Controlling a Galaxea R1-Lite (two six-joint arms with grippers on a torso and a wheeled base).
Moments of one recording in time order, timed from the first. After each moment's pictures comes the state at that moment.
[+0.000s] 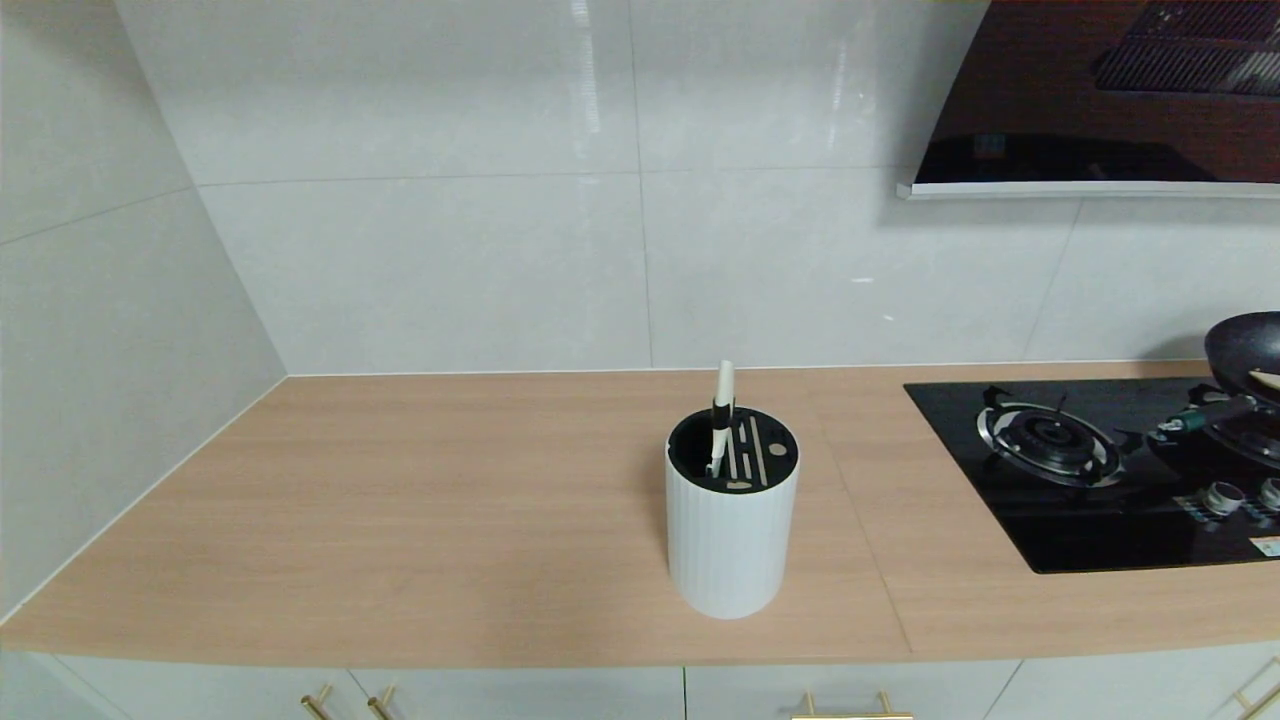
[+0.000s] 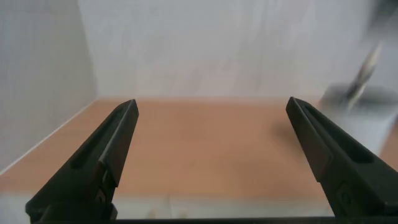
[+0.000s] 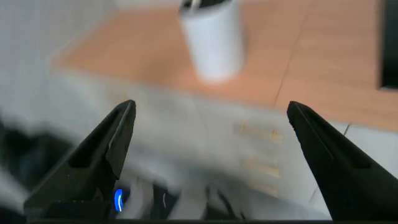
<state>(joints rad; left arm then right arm) 0.01 0.00 -0.01 -0.13 0.04 0.01 -0.14 0.10 -0.41 0.58 0.68 0.02</state>
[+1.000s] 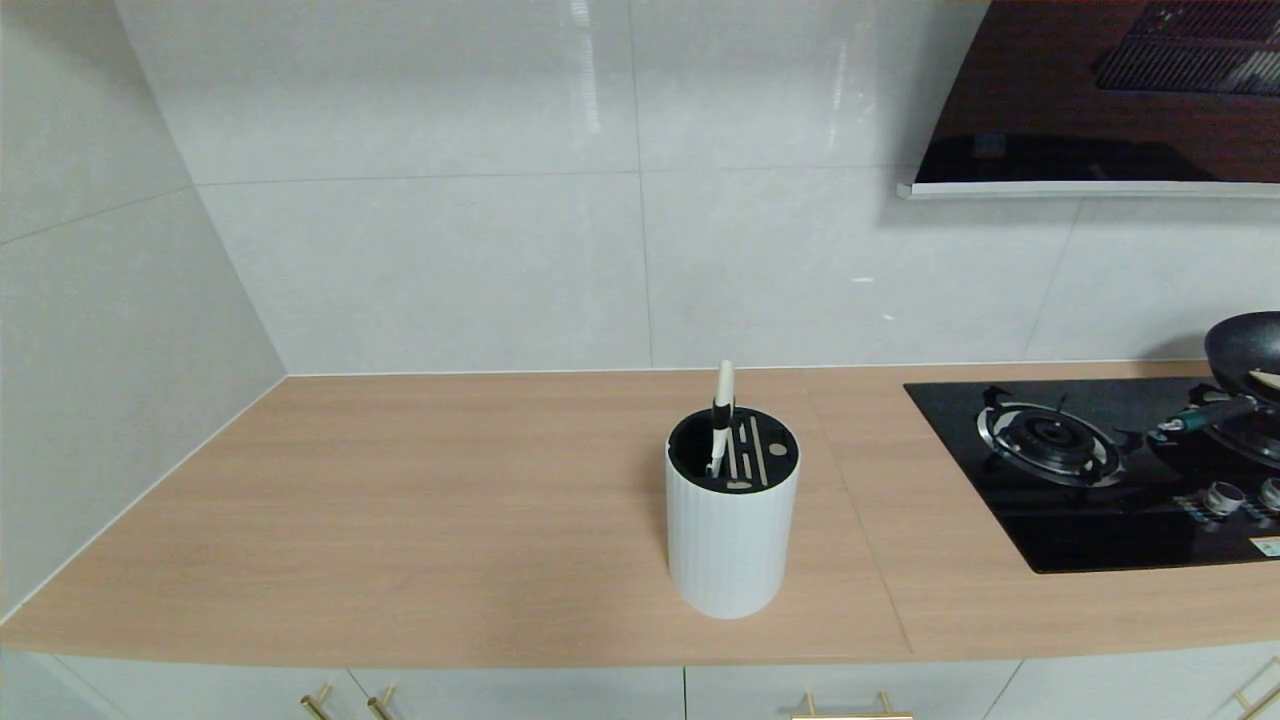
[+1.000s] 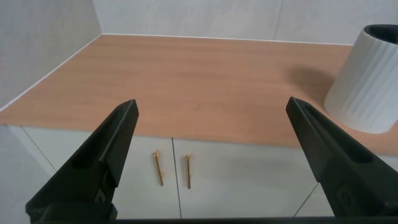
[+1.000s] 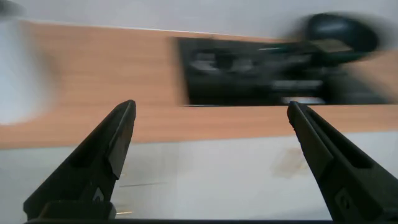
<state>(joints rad) 0.01 0.00 0.00 -0.02 0.09 -0.03 -0.12 0.11 -0.01 -0.06 -0.01 -0.09</state>
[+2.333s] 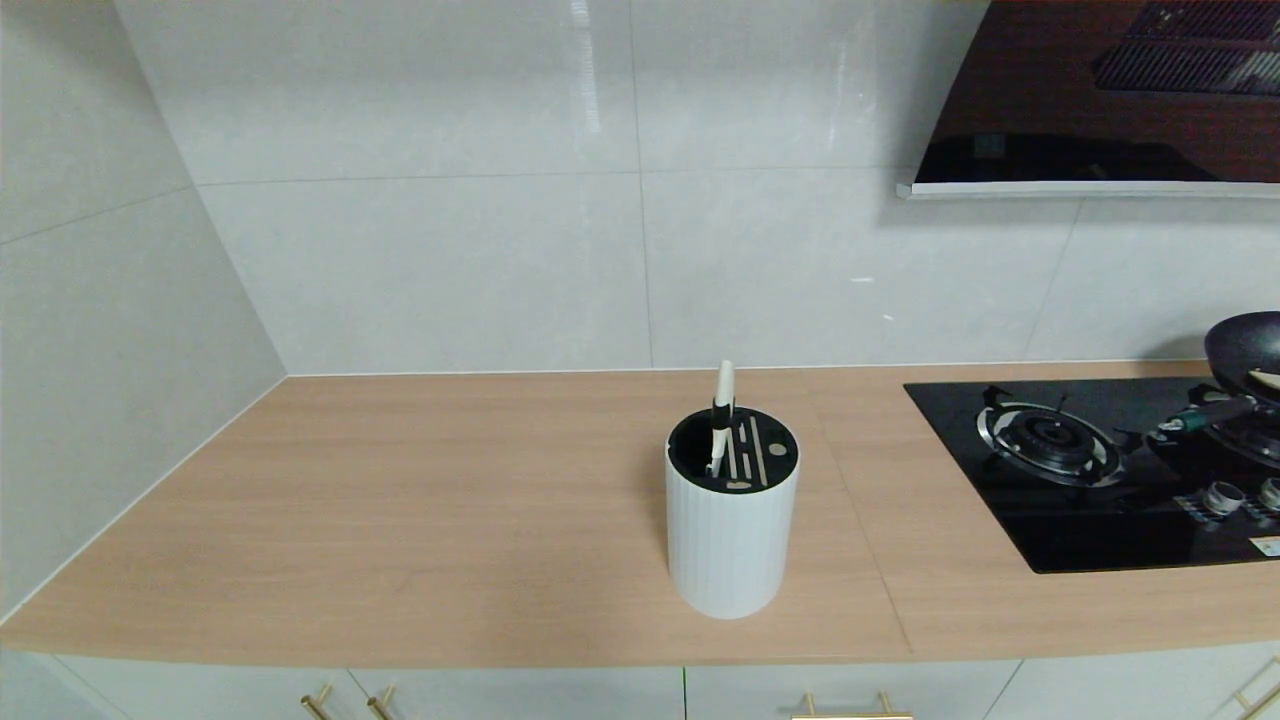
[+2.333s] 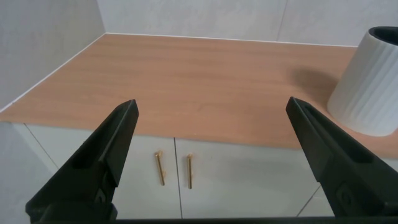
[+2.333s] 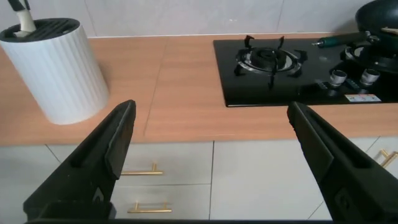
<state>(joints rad) 0.01 0.00 0.00 -0.02 0.10 -0.03 0.00 0.01 0.00 0.00 -0.02 0.00</state>
